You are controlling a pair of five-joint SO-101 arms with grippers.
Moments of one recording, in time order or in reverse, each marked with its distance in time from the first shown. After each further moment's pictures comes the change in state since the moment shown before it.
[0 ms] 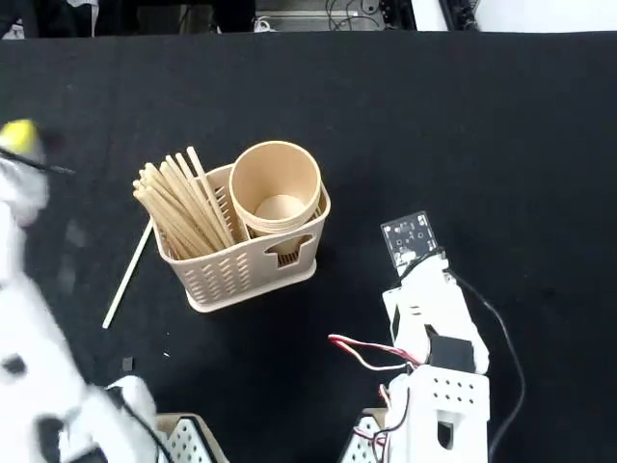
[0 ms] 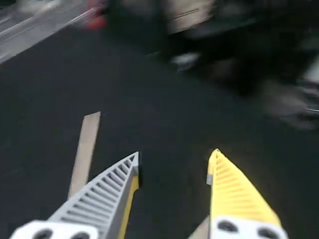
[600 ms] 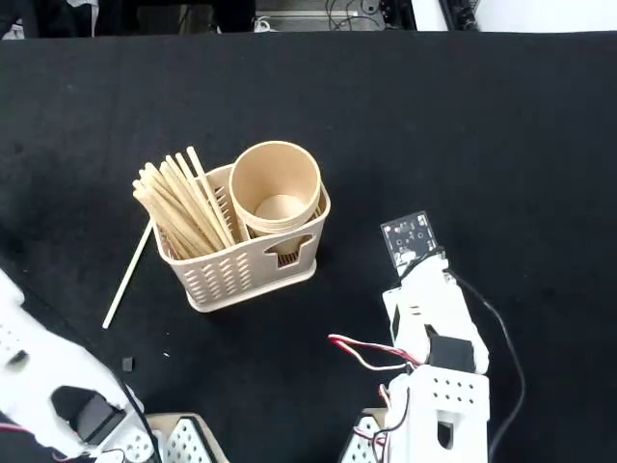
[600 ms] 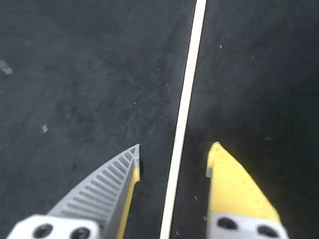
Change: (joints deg) left arm -16.9 75.2 -39.2 2.4 -18.7; right arm 0.0 0.0 0.0 0.0 0.0
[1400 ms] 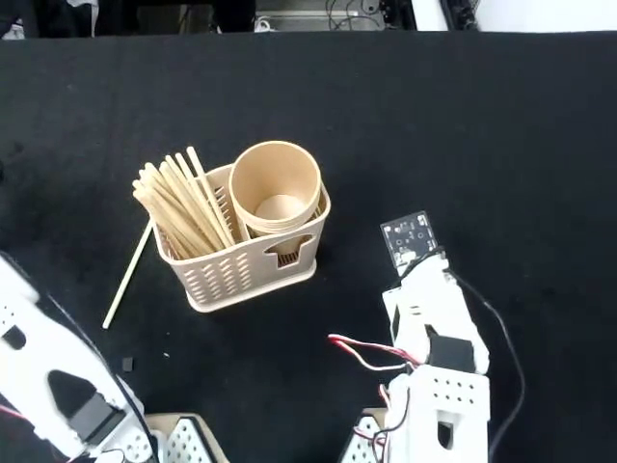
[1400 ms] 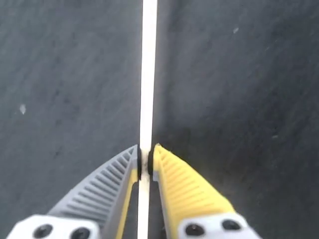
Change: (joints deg) left arm -0.1 30.9 -51.5 29.0 5.0; right arm 0.0 0.0 0.0 0.0 0.0
